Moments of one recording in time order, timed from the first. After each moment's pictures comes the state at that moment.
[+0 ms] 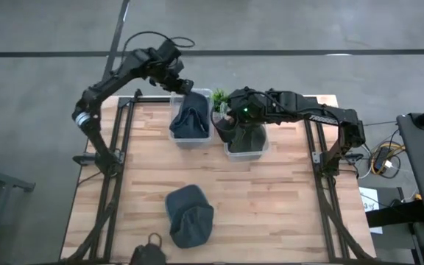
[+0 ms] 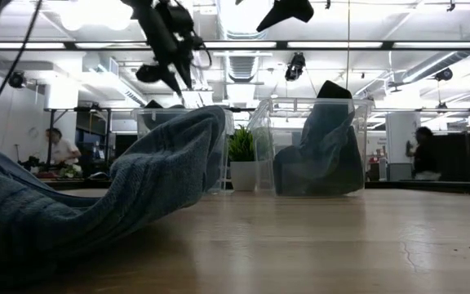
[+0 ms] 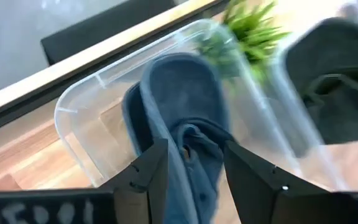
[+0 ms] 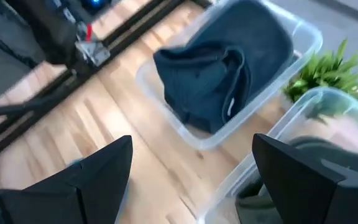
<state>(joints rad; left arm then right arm) 0.76 1.70 1.83 -1.18 0.19 -0.35 -0.10 1.70 1.93 -0.99 0.21 0.61</state>
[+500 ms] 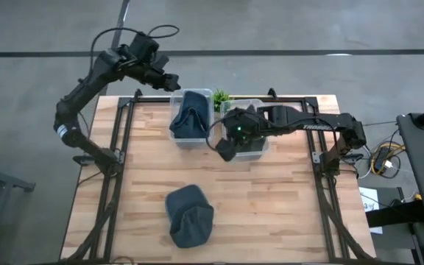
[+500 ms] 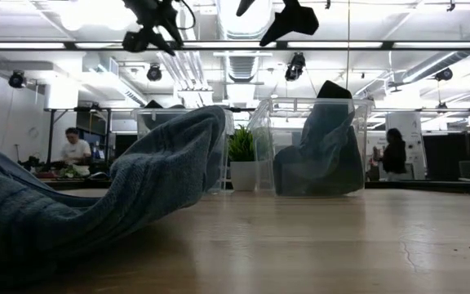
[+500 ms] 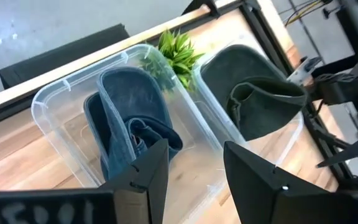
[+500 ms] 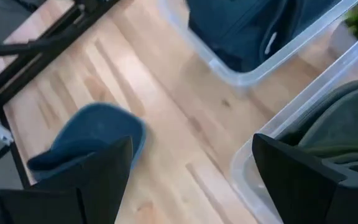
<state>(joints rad) 0.75 1.48 1.83 -1.18 0.30 -0.40 -0.03 1.71 1.79 -0.98 0.10 0.68</state>
